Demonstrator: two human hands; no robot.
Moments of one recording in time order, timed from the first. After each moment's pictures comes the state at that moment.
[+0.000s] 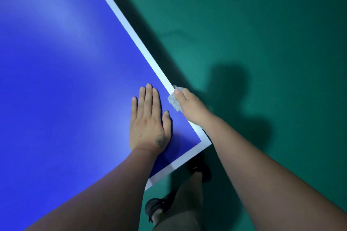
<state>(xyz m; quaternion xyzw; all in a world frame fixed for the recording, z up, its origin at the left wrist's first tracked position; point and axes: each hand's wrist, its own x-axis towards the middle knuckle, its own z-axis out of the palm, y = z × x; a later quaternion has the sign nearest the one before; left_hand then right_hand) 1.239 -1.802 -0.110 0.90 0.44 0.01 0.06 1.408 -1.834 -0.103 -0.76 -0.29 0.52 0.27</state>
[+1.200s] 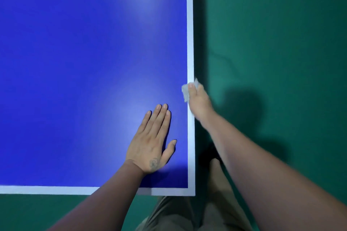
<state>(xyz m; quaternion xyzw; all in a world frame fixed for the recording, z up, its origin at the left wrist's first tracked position) 1.237 -1.803 -0.097 0.85 0.51 0.06 0.12 1.431 -1.686 -0.118 -0.72 -0.41 0.52 0.20</state>
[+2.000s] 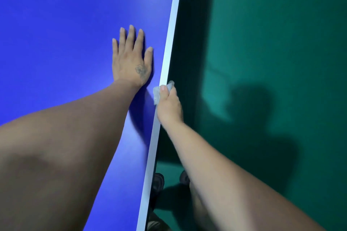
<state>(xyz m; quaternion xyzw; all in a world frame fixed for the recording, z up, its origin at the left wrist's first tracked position) 1.322 -1.493 -0.092 0.66 0.74 0.07 0.09 1.449 -1.583 -0.097 -0.70 -0.37 0.58 0.19</state>
